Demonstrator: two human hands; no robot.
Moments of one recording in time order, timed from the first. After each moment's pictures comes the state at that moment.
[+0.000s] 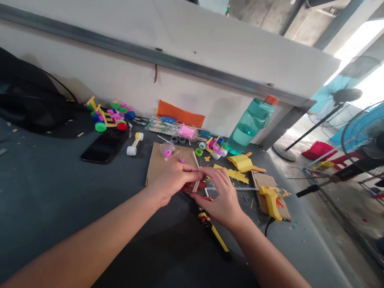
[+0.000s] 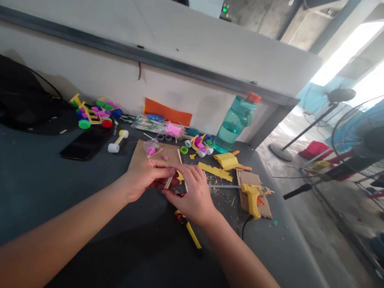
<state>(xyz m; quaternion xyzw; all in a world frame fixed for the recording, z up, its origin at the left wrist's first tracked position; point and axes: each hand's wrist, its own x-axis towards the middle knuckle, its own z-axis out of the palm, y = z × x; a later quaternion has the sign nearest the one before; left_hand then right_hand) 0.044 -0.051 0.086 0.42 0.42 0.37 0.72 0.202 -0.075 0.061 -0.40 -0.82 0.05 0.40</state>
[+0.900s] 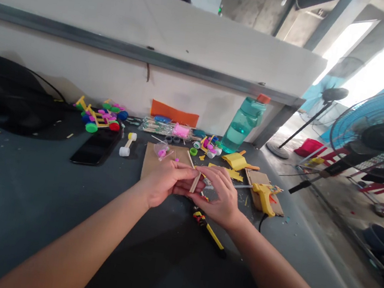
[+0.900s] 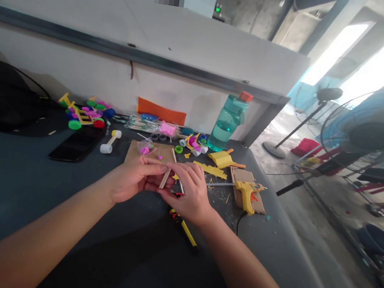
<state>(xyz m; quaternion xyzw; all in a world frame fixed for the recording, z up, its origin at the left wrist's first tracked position) 0.034 -0.054 0.096 0.43 0.35 0.33 0.76 0.204 -0.079 0.068 -0.35 -0.82 -0.01 0.46</state>
